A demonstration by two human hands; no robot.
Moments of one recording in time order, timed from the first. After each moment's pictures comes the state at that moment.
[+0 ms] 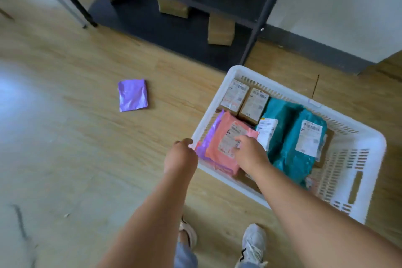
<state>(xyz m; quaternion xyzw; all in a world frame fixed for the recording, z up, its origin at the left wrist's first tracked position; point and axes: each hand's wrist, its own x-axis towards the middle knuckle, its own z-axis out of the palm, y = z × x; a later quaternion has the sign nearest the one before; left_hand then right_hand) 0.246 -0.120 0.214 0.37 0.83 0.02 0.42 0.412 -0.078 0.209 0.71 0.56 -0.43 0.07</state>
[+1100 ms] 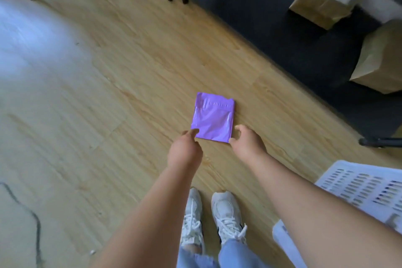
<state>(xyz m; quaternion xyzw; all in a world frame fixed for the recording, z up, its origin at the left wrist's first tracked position) -0.156 0.012 0.012 0.30 0.87 0.07 0.39 -0.026 0.107 -0.006 0.61 0.65 -0.42 0.16</state>
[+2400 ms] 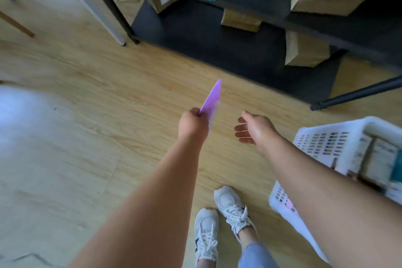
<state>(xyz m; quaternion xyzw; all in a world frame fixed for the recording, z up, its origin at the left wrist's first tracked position) -0.121 0.132 0.138 0.32 0.82 0.16 0.45 0.026 0.159 0.119 0.75 0.24 -0.61 -0.11</state>
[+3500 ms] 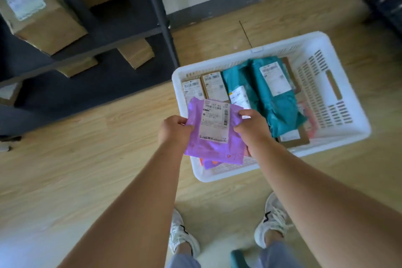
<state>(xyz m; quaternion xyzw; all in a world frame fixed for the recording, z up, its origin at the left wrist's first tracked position) 0.245 0.027 0.214 0.52 0.71 0.02 0.47 0.399 -0.061 0.205 0.84 0.07 -0.44 -0.32</state>
